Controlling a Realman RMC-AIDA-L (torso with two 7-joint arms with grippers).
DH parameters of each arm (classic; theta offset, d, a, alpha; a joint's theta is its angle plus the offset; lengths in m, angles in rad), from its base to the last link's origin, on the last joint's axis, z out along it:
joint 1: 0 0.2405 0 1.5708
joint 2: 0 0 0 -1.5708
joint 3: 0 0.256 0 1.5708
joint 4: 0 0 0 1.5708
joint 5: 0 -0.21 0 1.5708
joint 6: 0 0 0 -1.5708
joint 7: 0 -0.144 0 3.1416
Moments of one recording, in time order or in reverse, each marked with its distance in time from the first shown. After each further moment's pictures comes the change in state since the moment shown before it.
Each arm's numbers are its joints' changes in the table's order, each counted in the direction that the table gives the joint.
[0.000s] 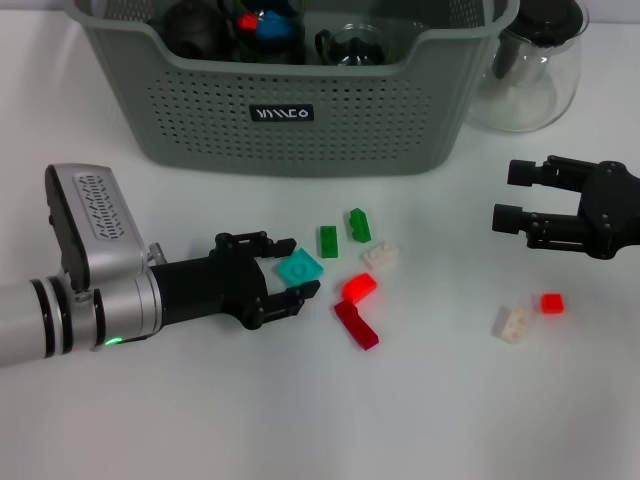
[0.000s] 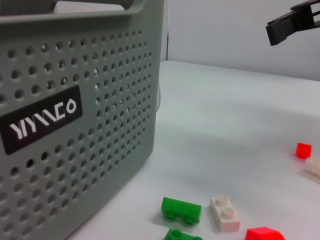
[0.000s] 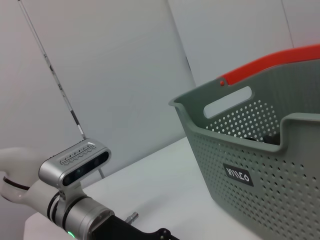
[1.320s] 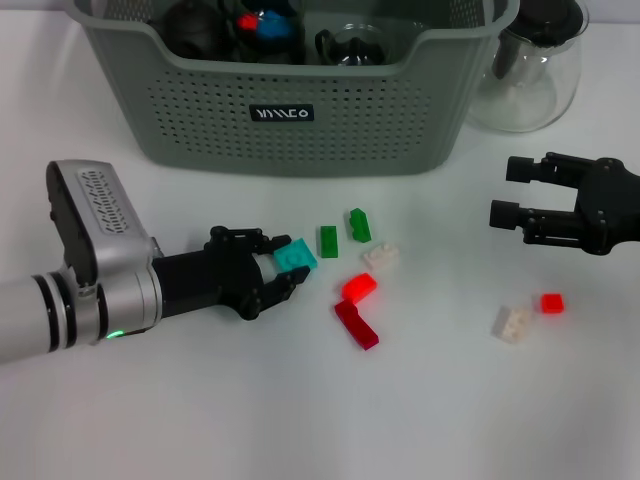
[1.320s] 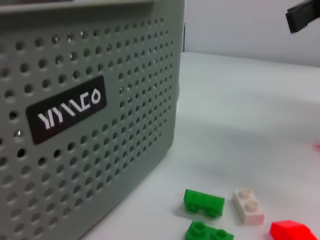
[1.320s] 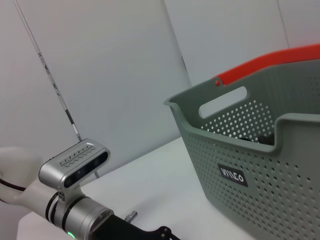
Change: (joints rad) left arm -0.011 0.000 0.001 0.019 0.025 -0.061 -0.022; right arm 0.006 -0.001 0.000 -0.007 0.000 0.019 0.008
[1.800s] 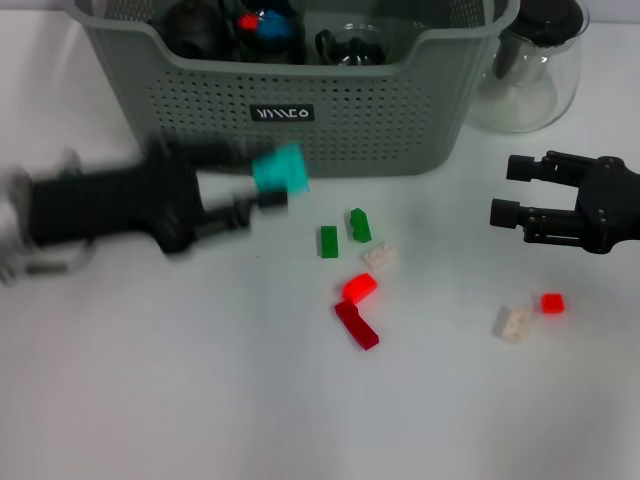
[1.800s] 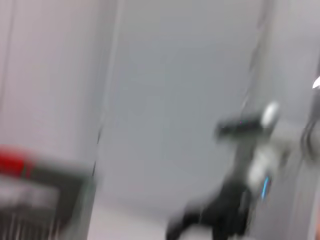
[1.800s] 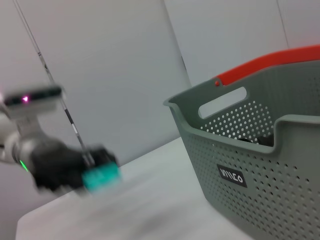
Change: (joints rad) left arm 0.011 -0.074 -0.184 -0.309 0.032 0.733 0.377; right arm 0.000 0.000 0.000 0.006 0.000 -0.001 -0.001
